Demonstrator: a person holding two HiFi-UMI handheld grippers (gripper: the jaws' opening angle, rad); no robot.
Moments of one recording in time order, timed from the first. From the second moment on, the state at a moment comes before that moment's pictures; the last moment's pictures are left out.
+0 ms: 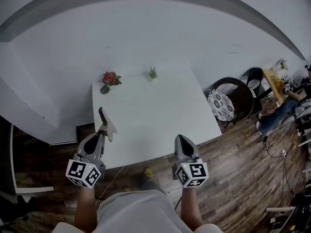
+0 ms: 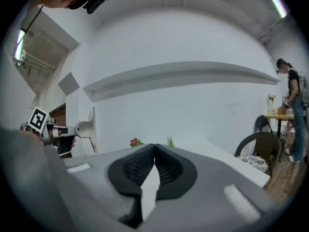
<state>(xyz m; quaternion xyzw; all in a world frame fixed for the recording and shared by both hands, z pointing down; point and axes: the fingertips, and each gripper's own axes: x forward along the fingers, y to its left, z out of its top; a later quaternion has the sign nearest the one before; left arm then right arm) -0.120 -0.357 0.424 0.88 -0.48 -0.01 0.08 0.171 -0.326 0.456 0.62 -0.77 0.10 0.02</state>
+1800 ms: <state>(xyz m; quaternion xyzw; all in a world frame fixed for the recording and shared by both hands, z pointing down) -0.048 -0.482 0.471 0.84 -0.53 0.12 0.03 0.226 -0.471 0.474 0.55 -0.83 0.11 0.00</state>
